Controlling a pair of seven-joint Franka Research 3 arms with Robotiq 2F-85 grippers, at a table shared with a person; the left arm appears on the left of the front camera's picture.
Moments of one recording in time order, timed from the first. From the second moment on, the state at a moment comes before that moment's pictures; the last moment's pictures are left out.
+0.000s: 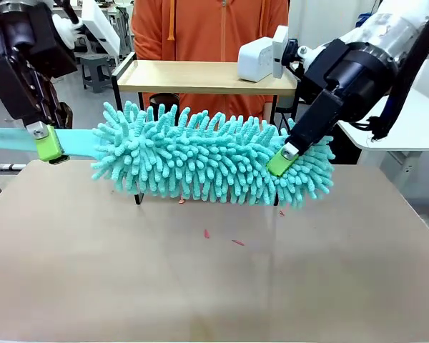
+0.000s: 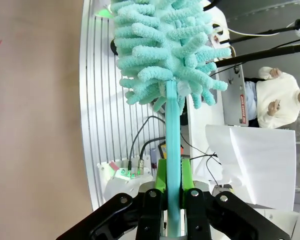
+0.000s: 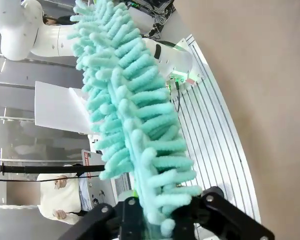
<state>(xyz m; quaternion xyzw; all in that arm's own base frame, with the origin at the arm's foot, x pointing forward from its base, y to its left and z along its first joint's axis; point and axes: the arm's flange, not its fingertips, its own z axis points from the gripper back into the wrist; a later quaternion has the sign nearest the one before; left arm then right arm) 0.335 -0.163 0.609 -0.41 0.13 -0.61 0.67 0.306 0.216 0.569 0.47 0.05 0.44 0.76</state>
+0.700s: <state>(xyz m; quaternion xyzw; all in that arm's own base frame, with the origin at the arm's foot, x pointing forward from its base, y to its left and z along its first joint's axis) 0.350 -0.144 0.619 -0.38 0.07 -0.57 0.73 0.311 0.200 0.569 0.48 0.05 0.43 0.76</state>
